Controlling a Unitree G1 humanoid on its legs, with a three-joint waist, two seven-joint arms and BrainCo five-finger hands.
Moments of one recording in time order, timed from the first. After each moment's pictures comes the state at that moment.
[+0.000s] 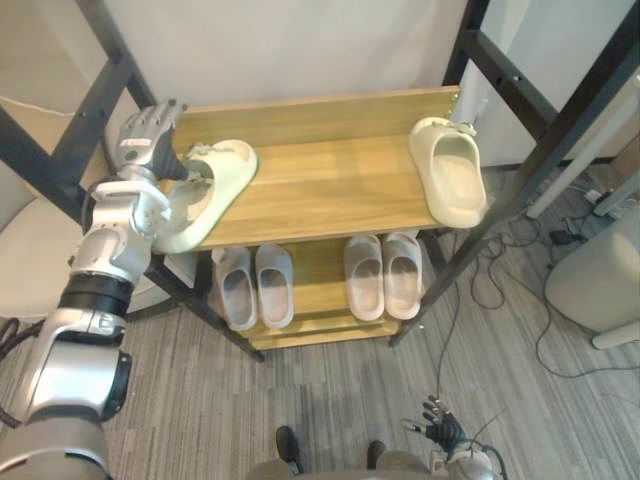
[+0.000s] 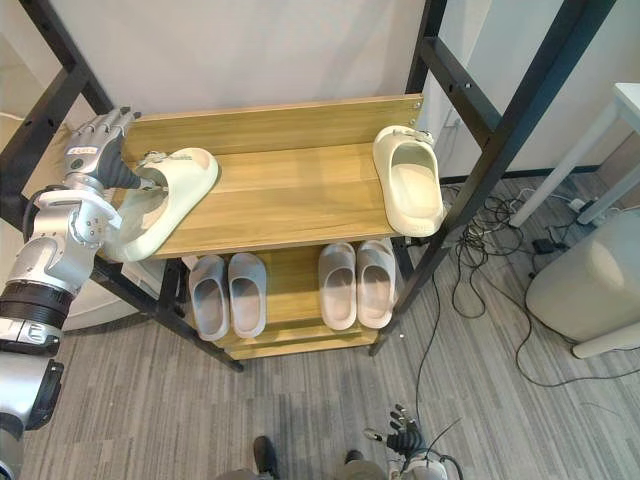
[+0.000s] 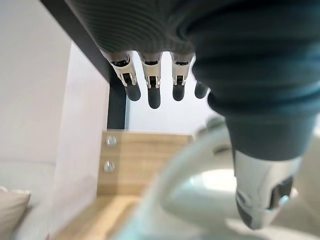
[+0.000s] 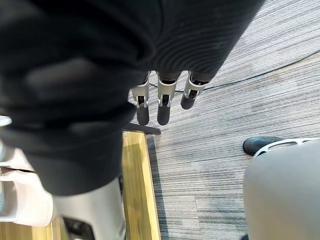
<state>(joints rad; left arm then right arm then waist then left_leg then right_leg) -0.79 0.69 -0.17 0.60 0.76 -0.02 0.17 0.17 -0.13 -0.03 0.84 0.10 -0.17 0.02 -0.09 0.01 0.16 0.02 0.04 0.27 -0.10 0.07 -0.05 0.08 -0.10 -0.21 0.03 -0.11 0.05</state>
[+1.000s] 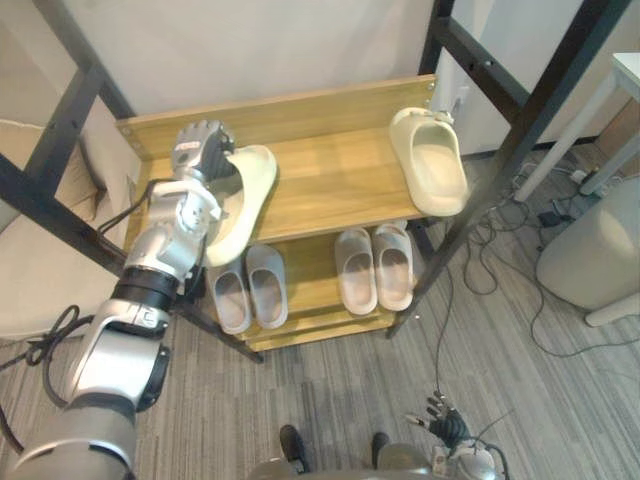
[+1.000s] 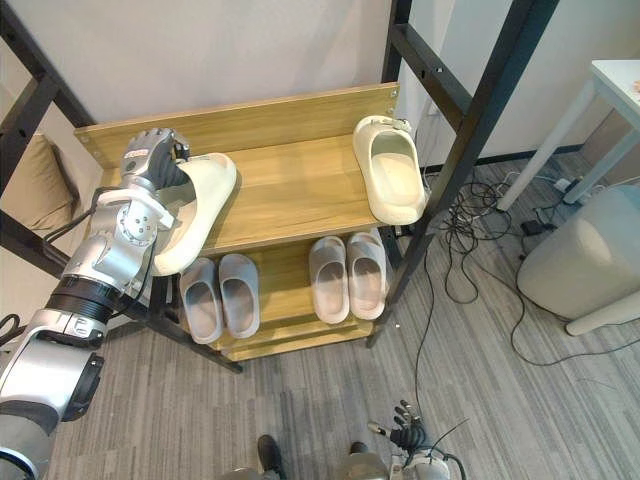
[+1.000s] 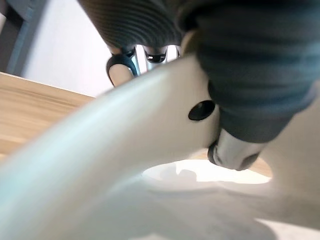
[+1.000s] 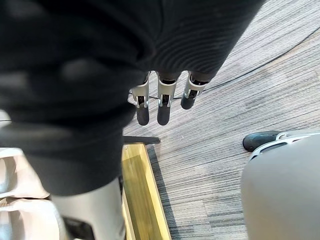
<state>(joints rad) -0.88 0.53 -0.24 0.62 0.64 -0.02 0.17 0.17 -0.12 -0.06 0.80 0.13 -0.16 0.00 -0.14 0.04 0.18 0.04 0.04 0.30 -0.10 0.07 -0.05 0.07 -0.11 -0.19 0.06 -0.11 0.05</state>
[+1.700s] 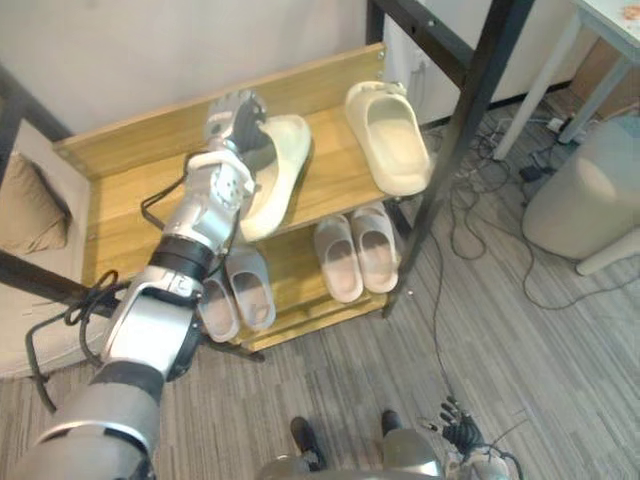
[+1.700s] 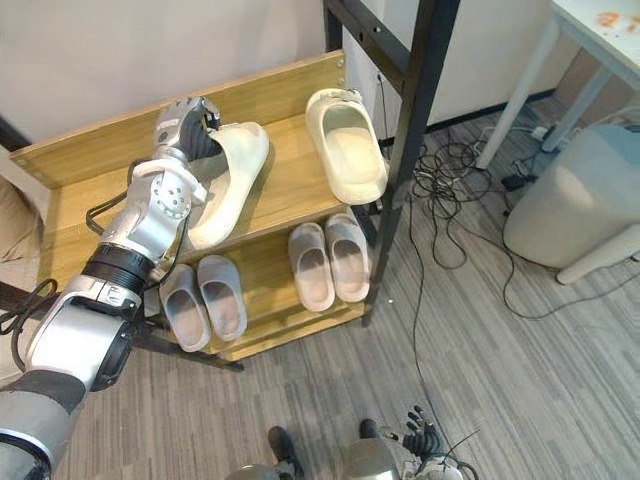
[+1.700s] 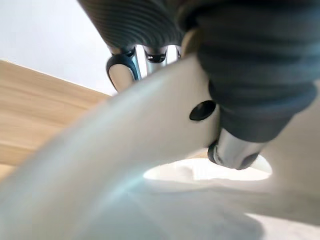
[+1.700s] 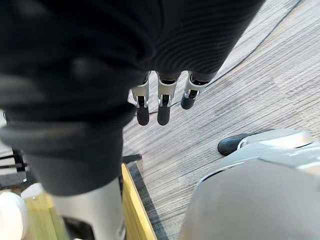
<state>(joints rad) -1.05 0.43 -0.26 0.75 0.63 0.01 0.22 0.22 -0.16 -0.08 0.76 0.17 -0.16 0.00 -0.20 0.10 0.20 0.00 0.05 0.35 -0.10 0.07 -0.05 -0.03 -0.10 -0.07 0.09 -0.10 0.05</state>
